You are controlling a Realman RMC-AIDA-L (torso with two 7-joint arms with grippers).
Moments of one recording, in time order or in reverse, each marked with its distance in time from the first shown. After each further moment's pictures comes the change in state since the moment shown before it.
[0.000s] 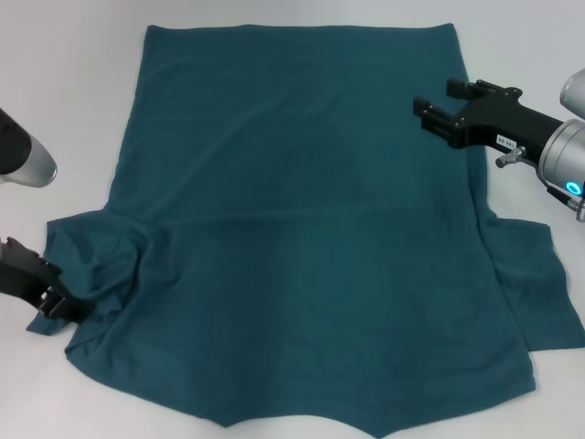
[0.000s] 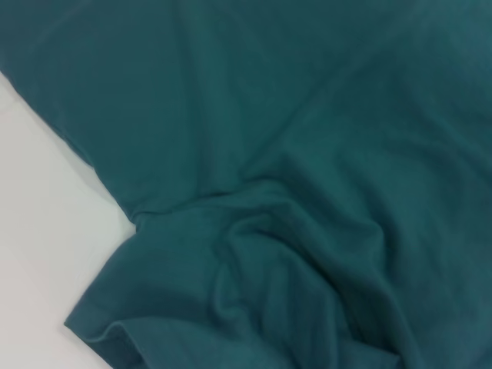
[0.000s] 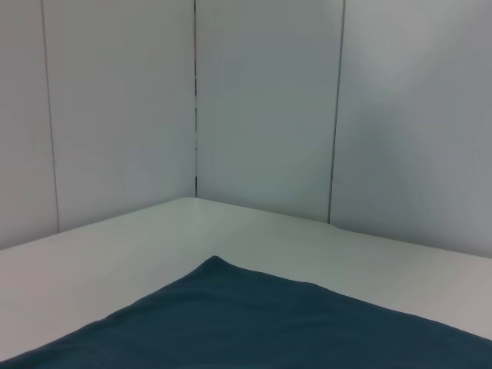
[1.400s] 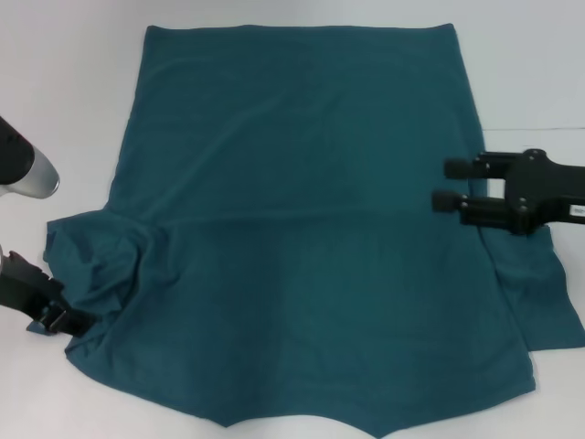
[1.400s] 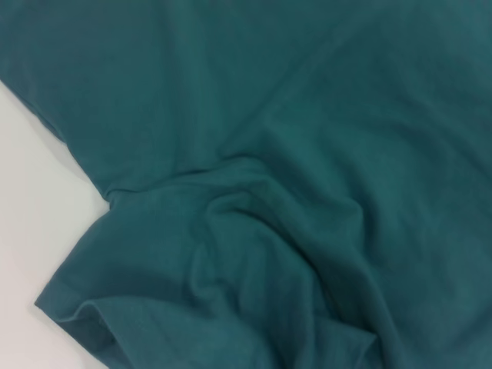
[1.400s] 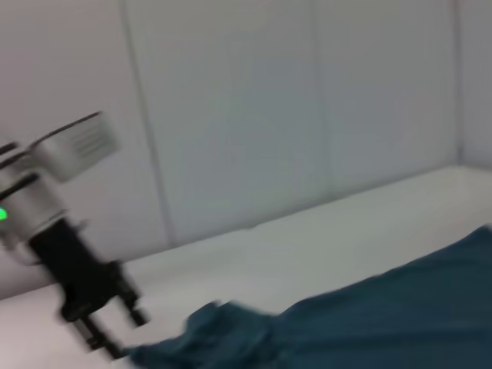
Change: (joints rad) left arm 0.001 0.000 0.002 -0.014 0.001 0.028 -0.002; right arm -0.077 -0.188 0.023 -0.053 -0.241 -0.701 0.273
